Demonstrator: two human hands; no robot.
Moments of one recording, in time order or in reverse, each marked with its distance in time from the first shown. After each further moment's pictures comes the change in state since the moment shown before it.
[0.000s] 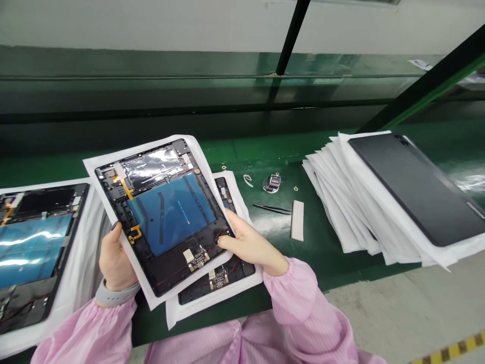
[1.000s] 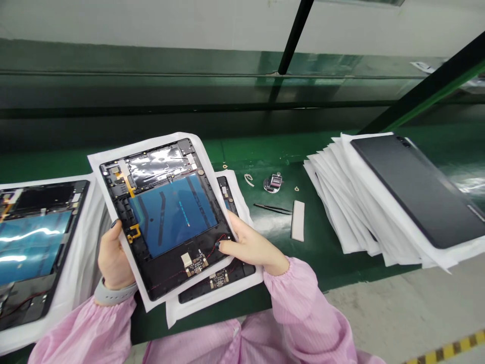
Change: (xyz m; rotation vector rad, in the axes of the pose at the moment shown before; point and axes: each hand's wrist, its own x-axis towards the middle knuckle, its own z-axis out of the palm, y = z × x) left_hand 0.000 0.005 0.003 -0.025 -0.023 -0.054; right_hand -0.005 -0.001 -0.001 0.026 -0.052 0.038
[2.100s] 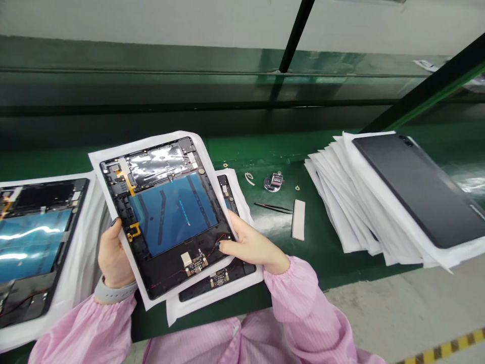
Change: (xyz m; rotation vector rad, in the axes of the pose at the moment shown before) left_hand -0.003 0.005 0.006 -0.047 0.109 -0.137; right_hand 0.000 0.003 -0.001 -0.007 -0.032 -0.021
